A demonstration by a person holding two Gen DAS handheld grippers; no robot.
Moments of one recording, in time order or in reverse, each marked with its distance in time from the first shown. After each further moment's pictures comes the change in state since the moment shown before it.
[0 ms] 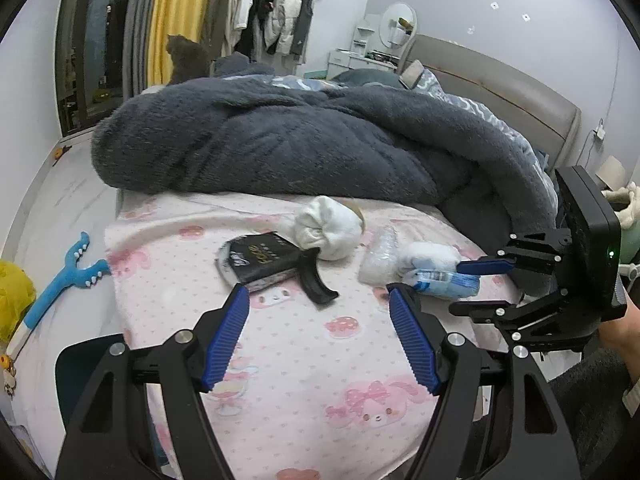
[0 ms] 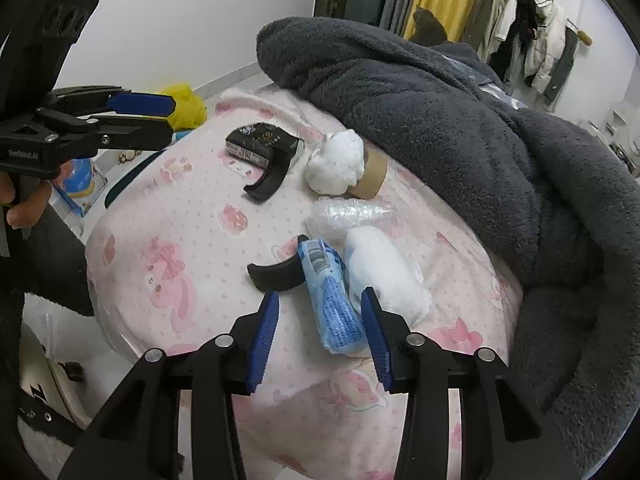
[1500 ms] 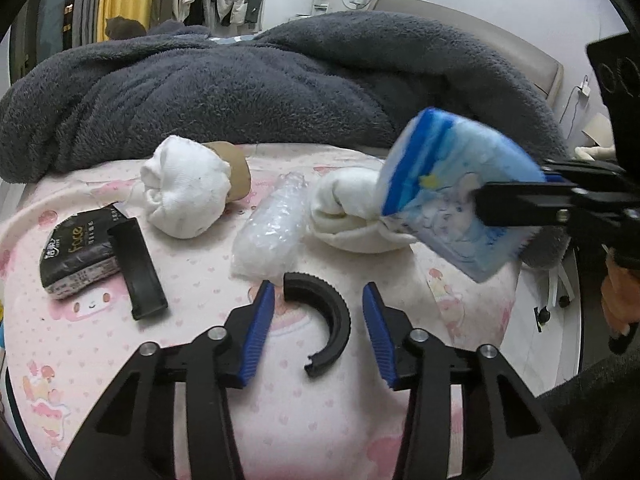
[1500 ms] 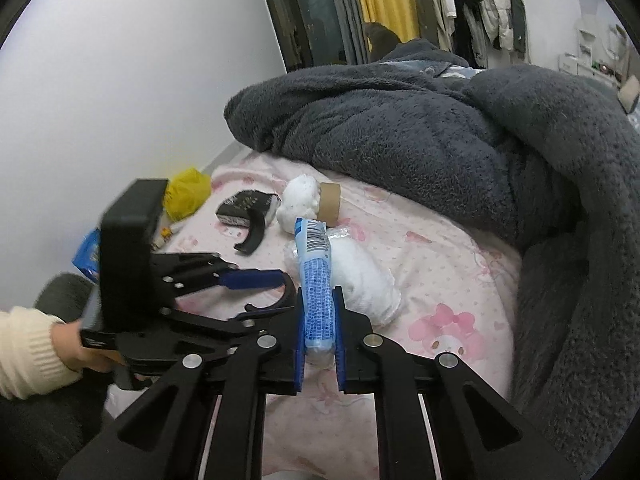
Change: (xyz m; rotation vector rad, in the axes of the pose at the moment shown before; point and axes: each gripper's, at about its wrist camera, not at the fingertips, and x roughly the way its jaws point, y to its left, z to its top) left arm 0.113 -0.082 -0.019 0.075 0.108 -0.070; right arm -0.036 -0.070 -0.026 0.317 -0.185 0.190
